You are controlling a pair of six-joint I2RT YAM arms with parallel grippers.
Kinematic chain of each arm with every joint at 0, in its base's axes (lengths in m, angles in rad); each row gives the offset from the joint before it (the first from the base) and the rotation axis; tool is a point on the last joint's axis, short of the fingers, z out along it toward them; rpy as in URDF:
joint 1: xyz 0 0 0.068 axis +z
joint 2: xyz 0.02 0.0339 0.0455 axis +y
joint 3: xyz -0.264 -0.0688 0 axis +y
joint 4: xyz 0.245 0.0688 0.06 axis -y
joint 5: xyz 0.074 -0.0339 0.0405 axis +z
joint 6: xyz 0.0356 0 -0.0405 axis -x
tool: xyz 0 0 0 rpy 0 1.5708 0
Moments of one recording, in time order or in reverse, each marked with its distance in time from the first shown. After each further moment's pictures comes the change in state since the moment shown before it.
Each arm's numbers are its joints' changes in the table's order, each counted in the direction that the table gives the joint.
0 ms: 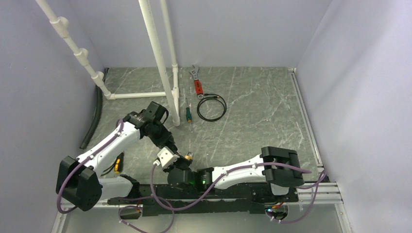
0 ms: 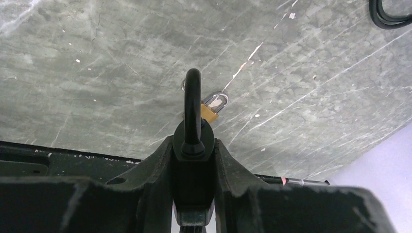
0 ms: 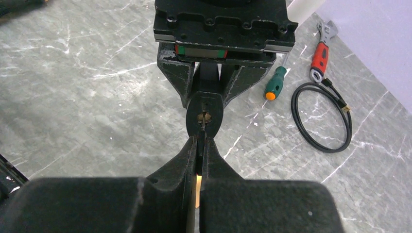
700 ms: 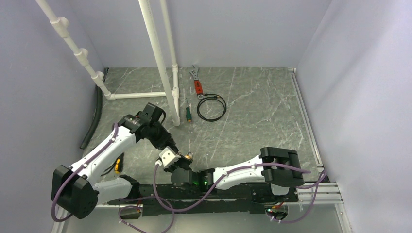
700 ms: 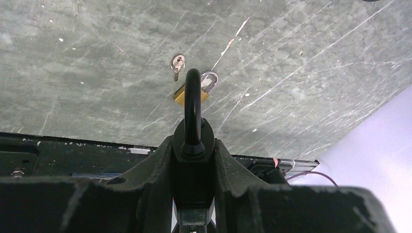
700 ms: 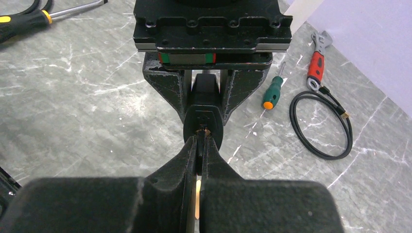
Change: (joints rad) left arm -0.002 -0.082 0.014 -0.009 -0.066 0.007; right arm 0.000 -0.002 0.063 0.184 -0.015 0.070
